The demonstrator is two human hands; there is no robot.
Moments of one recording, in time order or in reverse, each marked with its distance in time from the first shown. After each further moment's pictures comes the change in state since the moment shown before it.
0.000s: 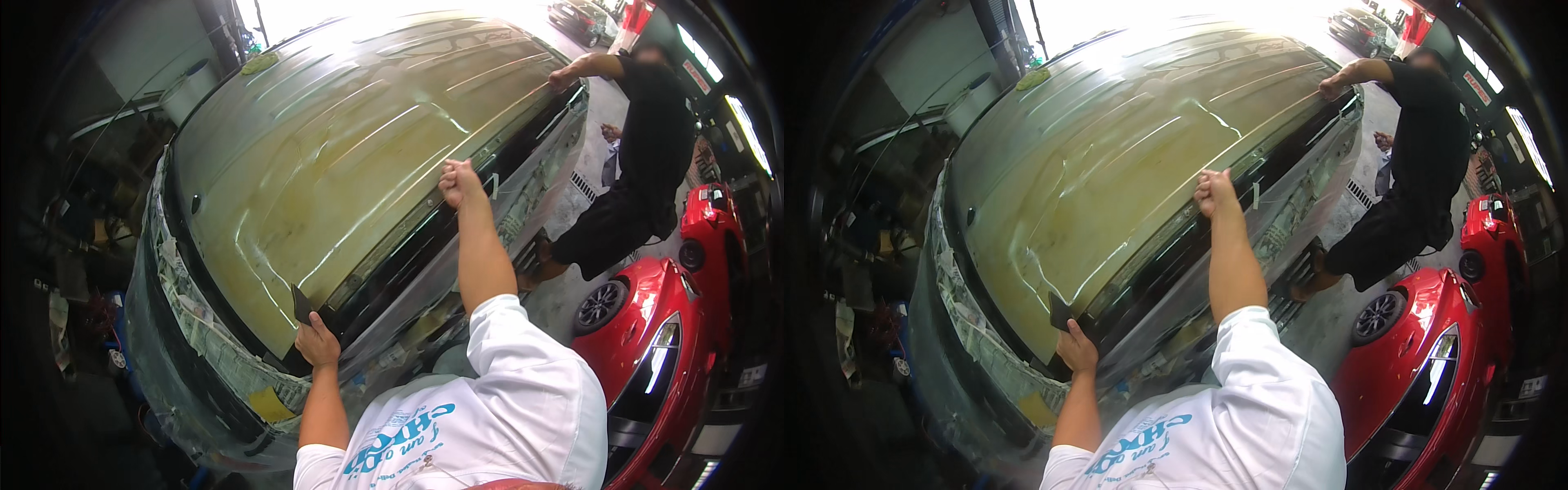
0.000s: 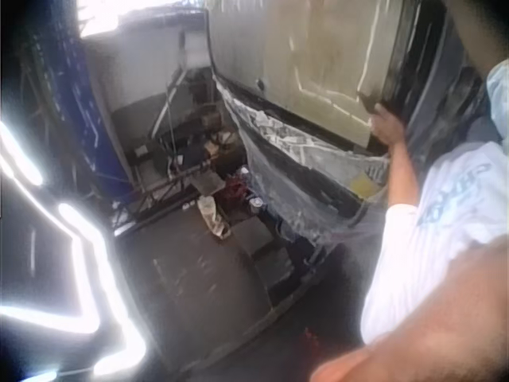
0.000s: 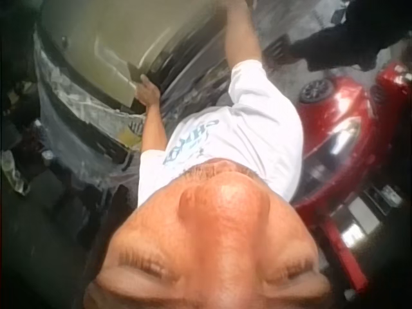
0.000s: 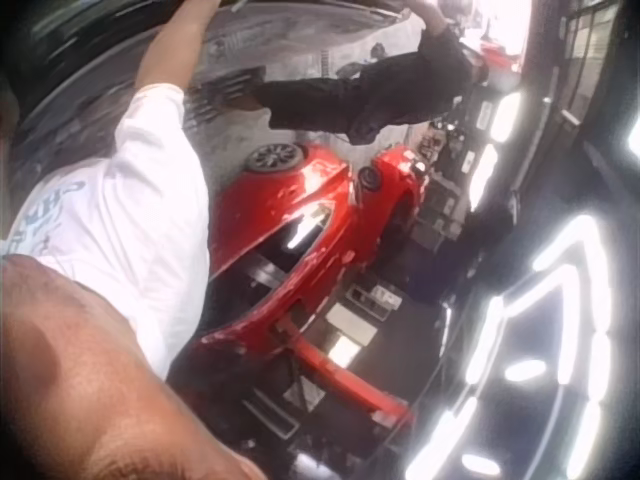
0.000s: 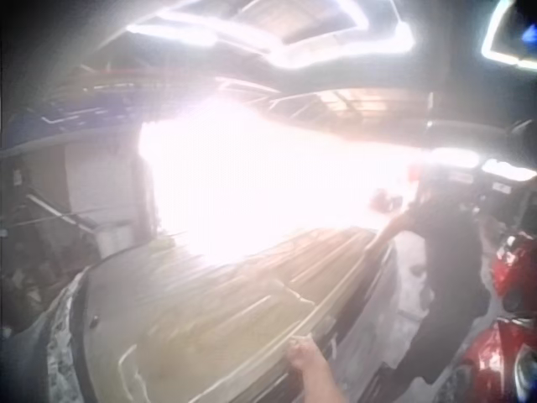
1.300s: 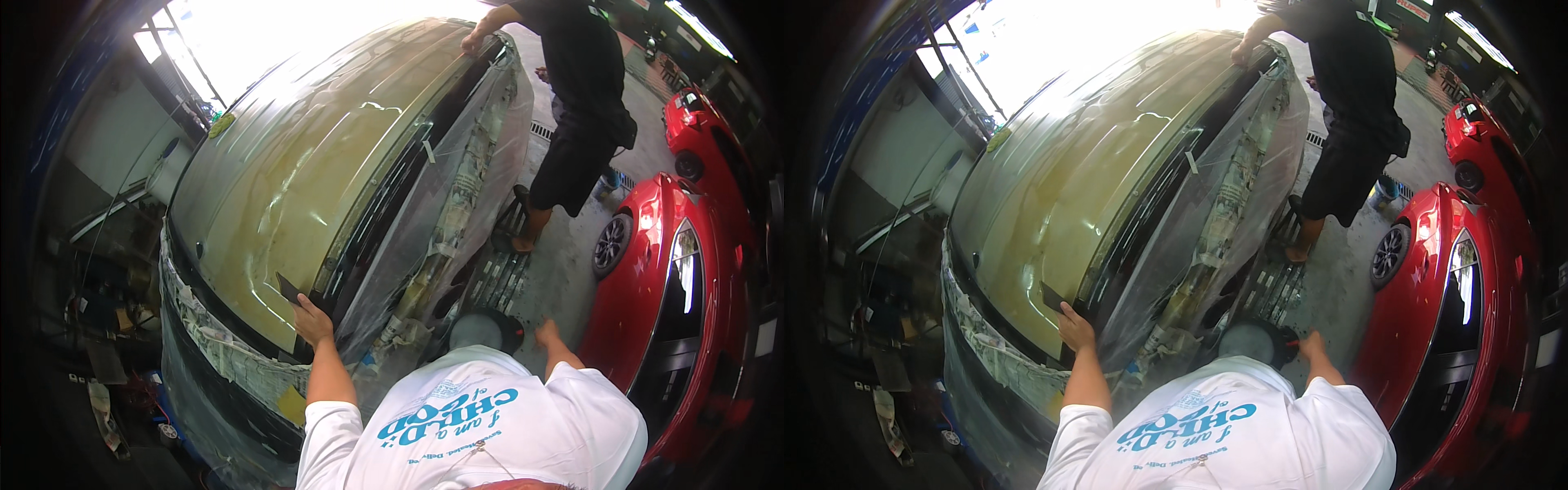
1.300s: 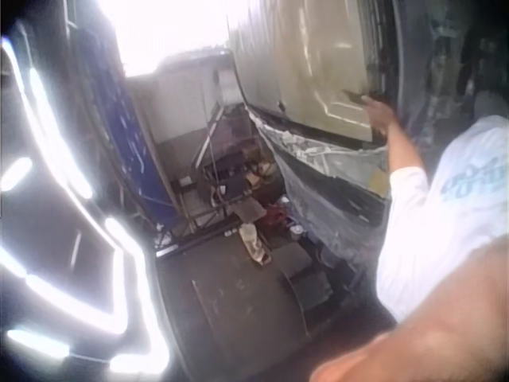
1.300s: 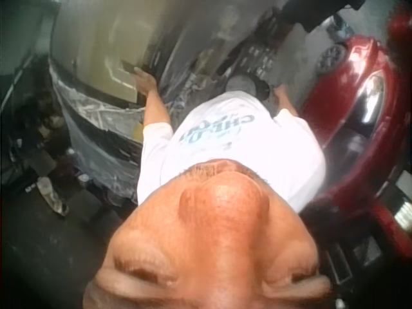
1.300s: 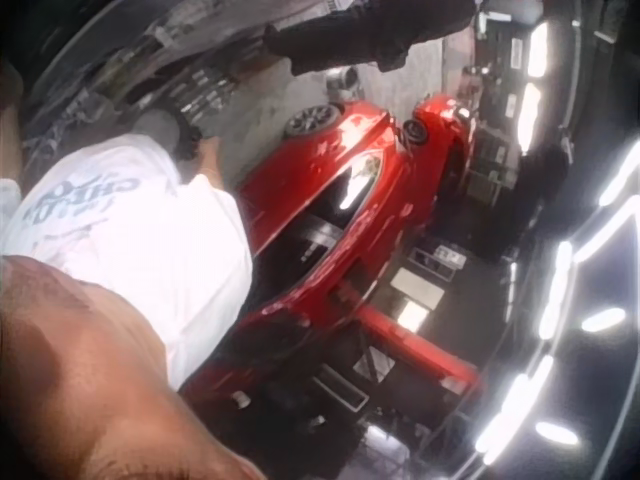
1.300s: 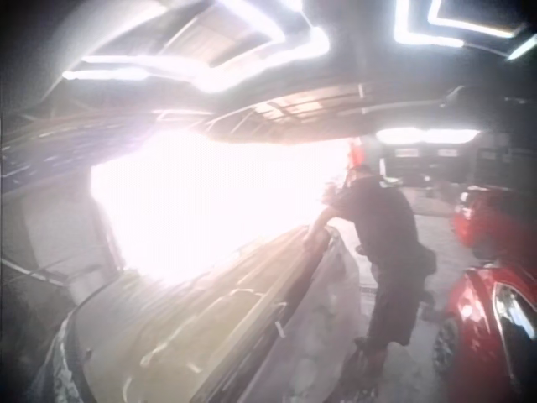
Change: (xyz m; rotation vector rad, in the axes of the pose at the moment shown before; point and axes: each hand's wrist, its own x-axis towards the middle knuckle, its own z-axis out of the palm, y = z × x) left_hand 0.006 -0.002 0.023 -0.007 0.106 0.112; right_hand -0.393 0.152 -0.592 -1.663 0.940 -0.098
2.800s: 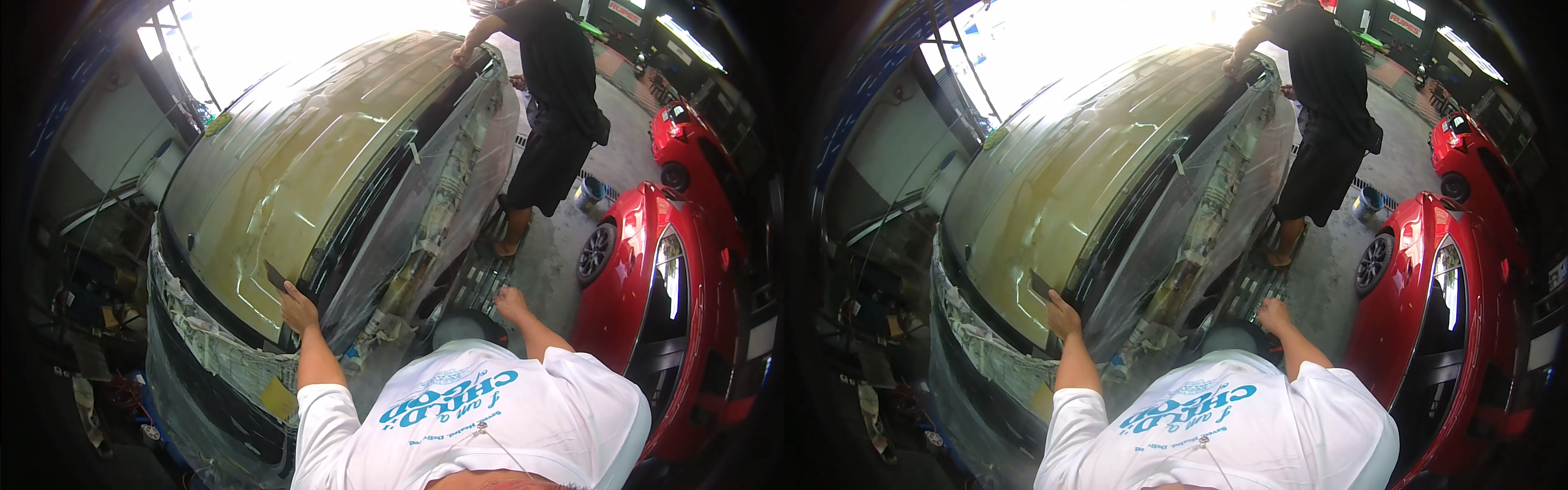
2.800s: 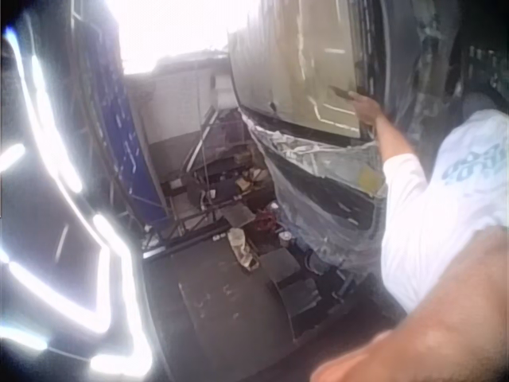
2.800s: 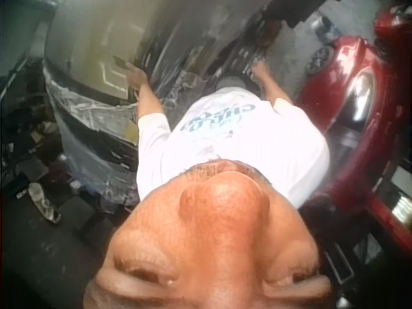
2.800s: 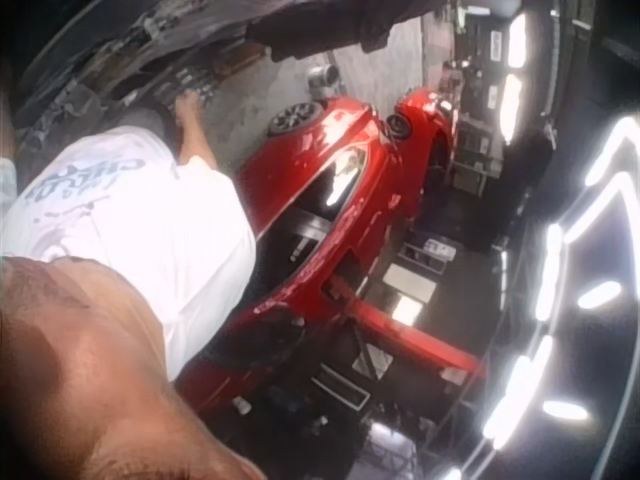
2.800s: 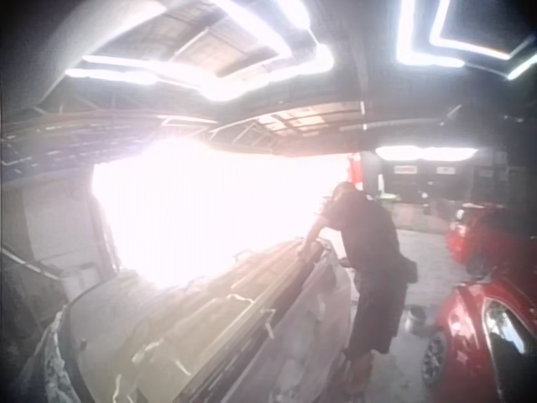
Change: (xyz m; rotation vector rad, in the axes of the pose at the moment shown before) left_hand -0.002 0.004 -0.015 0.056 -0.072 -0.087; right_hand -0.031 -0.174 -0.099 0.192 -0.076 -0.380
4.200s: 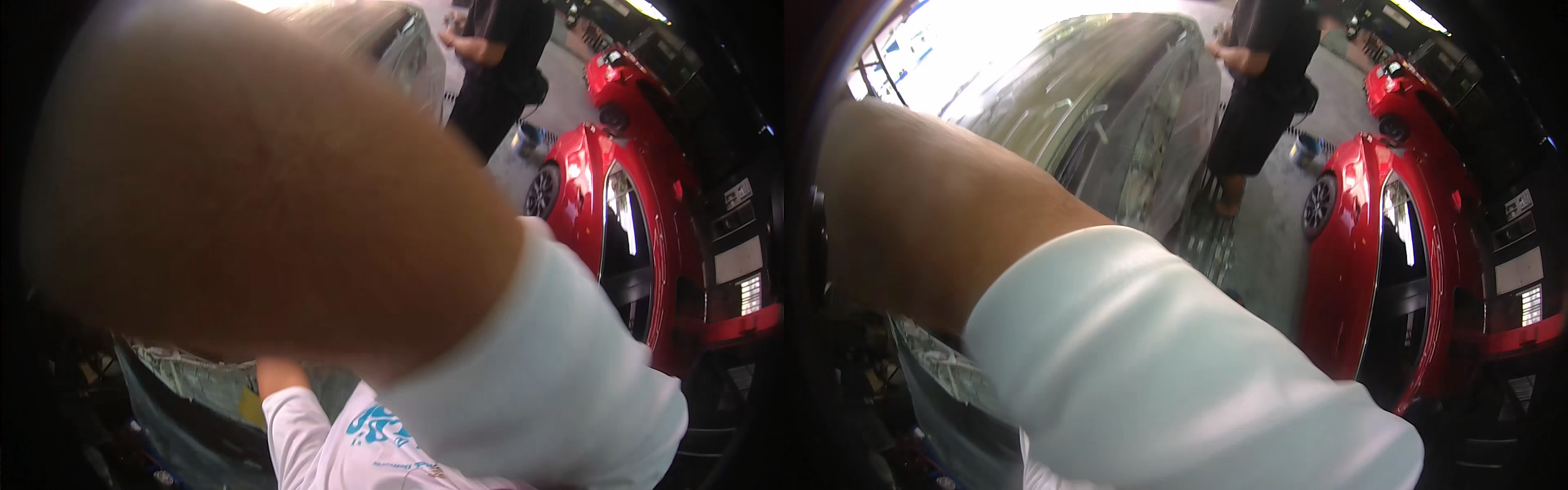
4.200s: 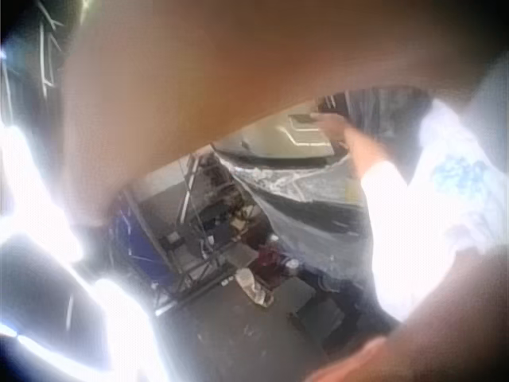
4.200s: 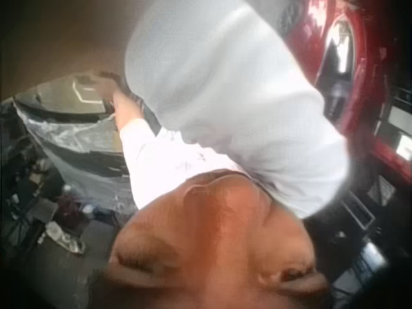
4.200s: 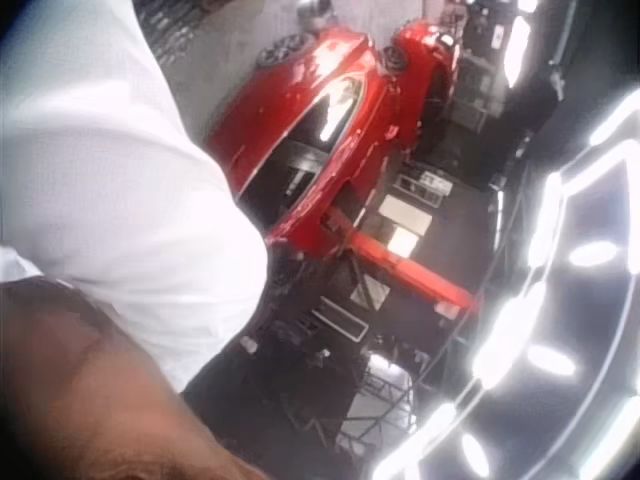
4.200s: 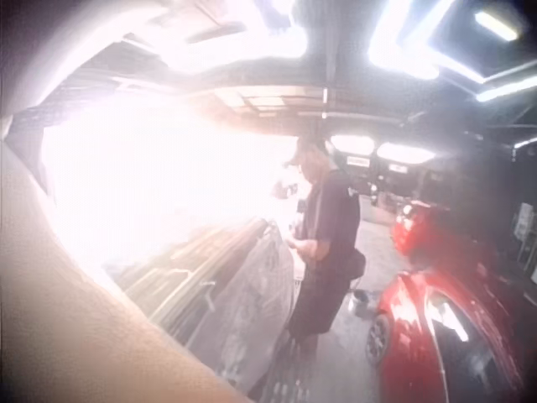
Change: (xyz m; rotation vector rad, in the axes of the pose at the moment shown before) left_hand -0.008 0.009 0.012 0.090 0.035 -0.037; right_hand -0.083 -0.548 -0.202 0.205 0.215 -1.647
